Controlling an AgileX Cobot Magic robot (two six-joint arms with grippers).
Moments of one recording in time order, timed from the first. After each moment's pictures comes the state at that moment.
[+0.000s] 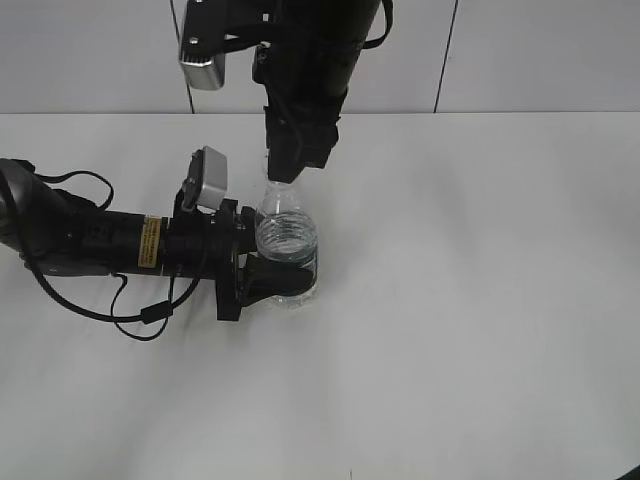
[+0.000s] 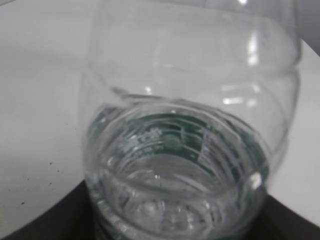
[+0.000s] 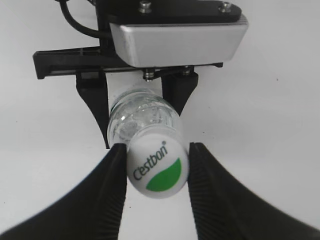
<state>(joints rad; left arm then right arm) -0.23 2.30 -1.08 1.40 -1.15 -0.55 0.70 2.12 -1.99 0.18 1.22 -1.12</state>
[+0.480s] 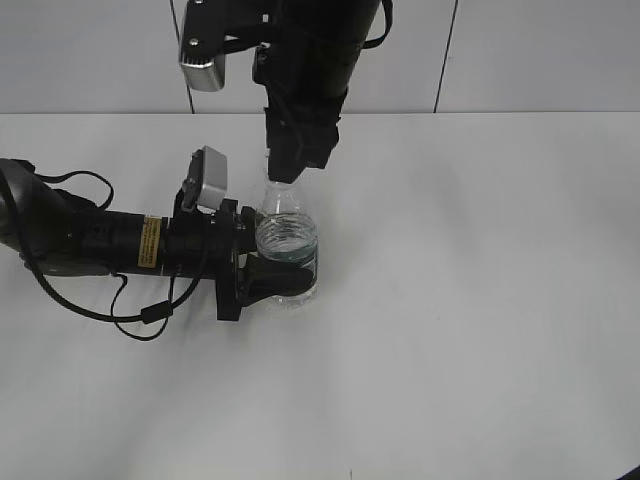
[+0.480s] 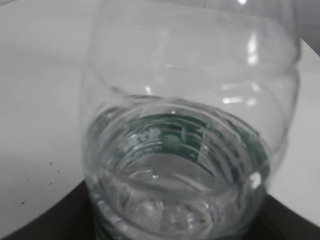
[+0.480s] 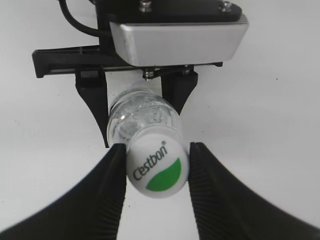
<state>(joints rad) -0.23 2.30 -1.08 1.40 -1.15 -0.55 0.70 2.12 -1.99 0.18 1.22 -1.12</state>
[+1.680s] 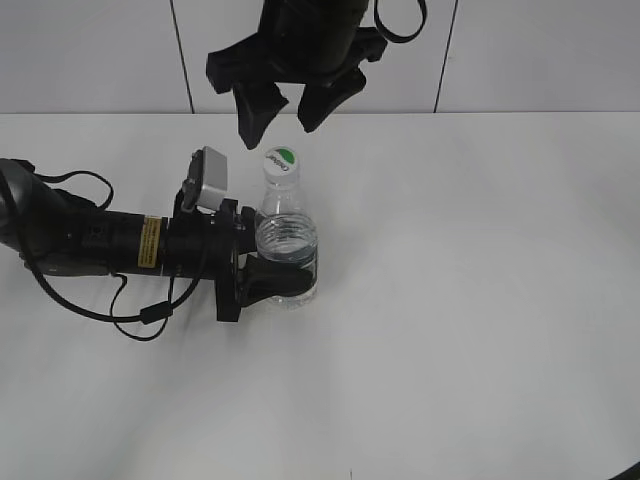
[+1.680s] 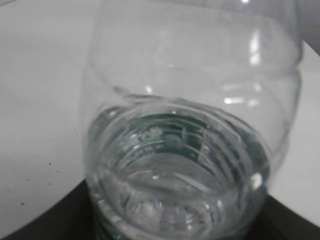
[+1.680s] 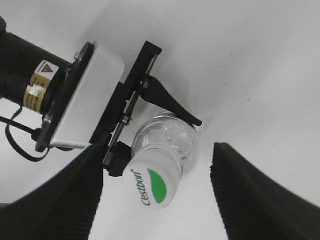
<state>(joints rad) -0.23 2.30 -1.08 1.40 -1.15 -0.55 0.70 2.12 -2.06 0.15 1.22 -0.06</state>
